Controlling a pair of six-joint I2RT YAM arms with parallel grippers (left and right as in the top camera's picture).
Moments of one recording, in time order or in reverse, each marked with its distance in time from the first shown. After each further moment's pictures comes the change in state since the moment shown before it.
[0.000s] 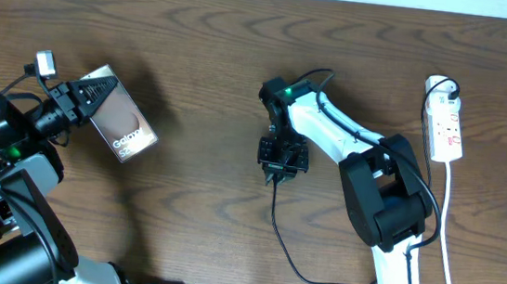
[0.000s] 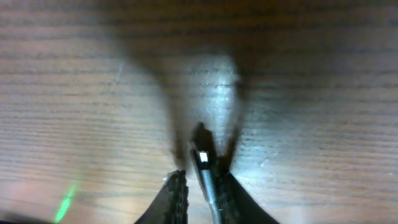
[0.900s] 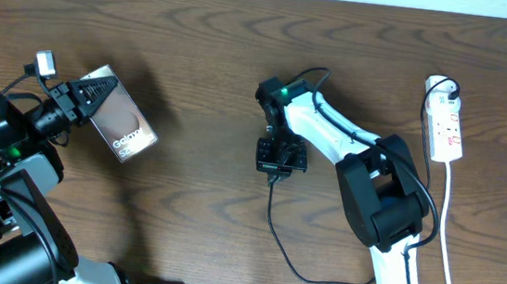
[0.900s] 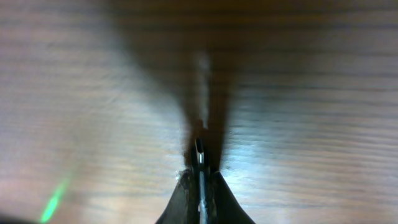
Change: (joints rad) left arm 0.000 0.000 0.000 0.000 0.000 0.000; right arm 0.021 0.007 0.012 -0.016 0.014 -0.047
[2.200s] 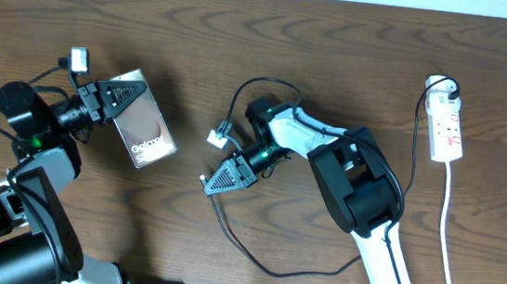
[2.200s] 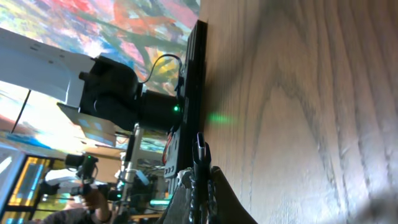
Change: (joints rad) left arm -0.135 0.000 0.000 0.000 0.053 0.005; right arm 0.037 0.144 -0.039 0.210 -1.084 -1.160
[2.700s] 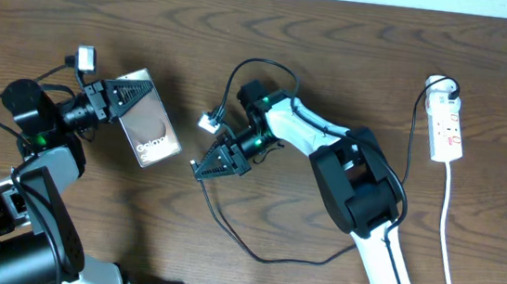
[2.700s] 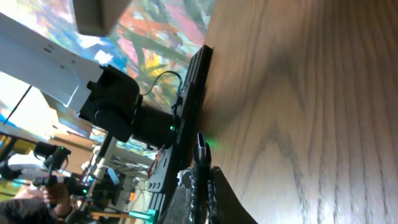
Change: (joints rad) left arm -0.026 0.000 0.000 0.000 -0.027 0.000; right arm 0.010 0.000 0.110 0.046 -0.019 -0.057
